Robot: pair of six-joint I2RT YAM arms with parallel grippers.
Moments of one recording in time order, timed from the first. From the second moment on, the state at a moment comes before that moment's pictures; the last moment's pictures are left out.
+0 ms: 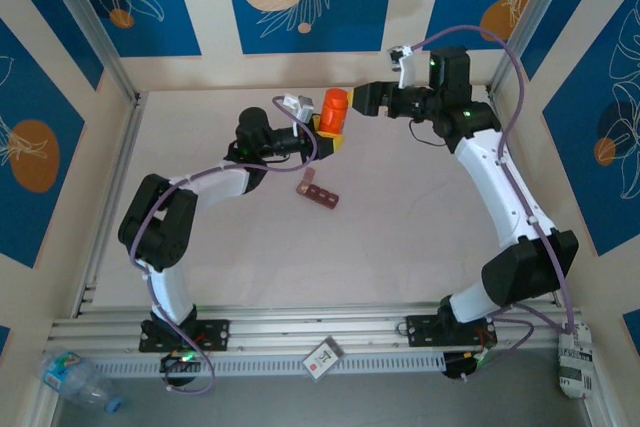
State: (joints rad) left arm -0.49 1.84 1.16 0.79 0.91 -0.36; right arm 0.24 1.50 1.58 -0.53 -0.70 0.30
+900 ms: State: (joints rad) left arm -0.49 1.86 1.18 0.79 0.97 -0.42; right arm 0.32 1.63 1.73 -0.65 -0.71 0.21
